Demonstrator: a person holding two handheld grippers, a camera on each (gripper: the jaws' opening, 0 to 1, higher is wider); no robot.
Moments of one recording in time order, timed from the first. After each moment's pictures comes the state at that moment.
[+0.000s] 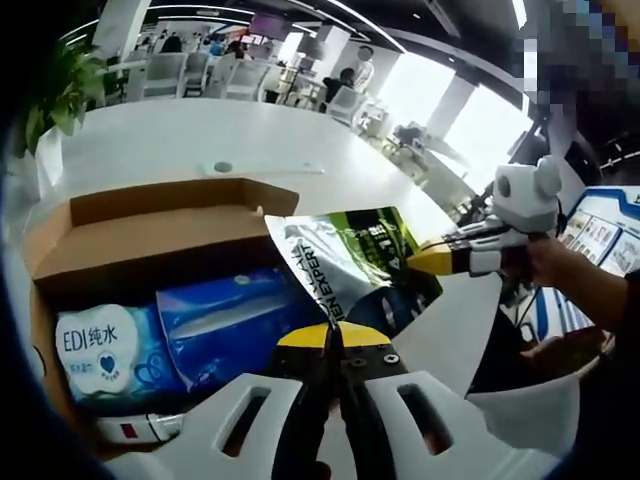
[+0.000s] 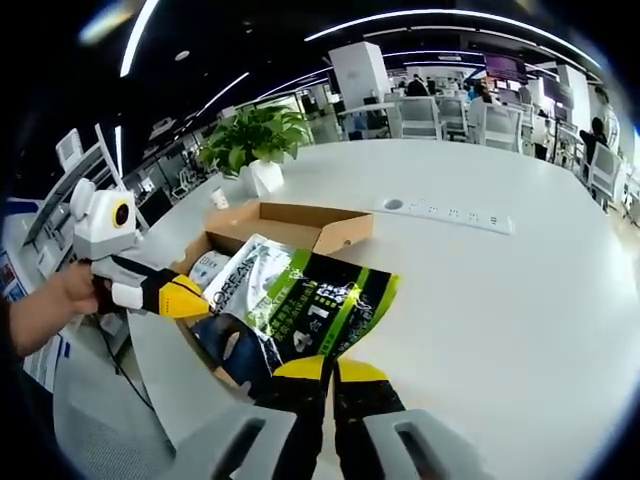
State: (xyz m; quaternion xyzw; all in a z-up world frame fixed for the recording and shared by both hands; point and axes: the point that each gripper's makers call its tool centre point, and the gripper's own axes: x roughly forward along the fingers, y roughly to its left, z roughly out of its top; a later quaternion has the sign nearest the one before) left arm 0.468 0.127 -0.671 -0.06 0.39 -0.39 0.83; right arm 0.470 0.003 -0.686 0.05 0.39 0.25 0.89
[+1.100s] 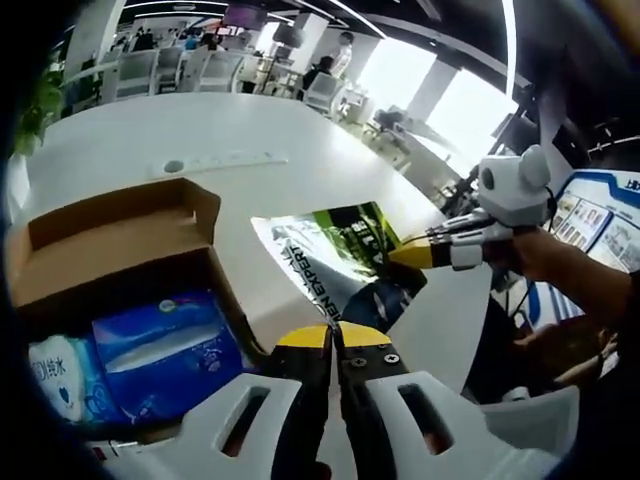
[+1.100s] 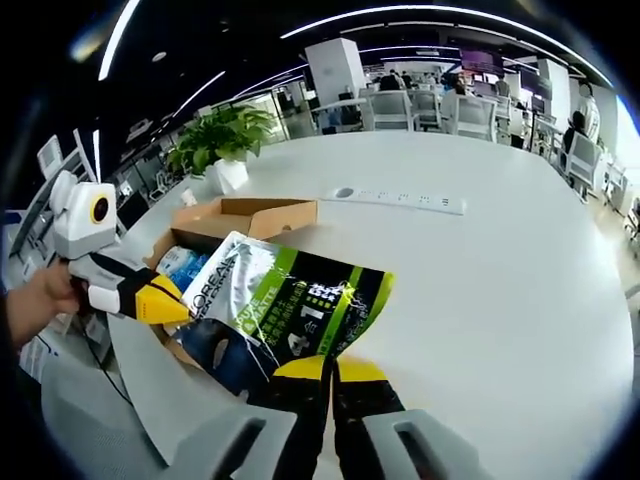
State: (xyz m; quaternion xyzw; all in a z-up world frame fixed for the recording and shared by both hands) left arm 0.461 0.059 -0.682 -0.04 0.40 -0.43 0.81; right arm 0.463 -0.057 -0.703 0.04 0.40 0.20 0.89
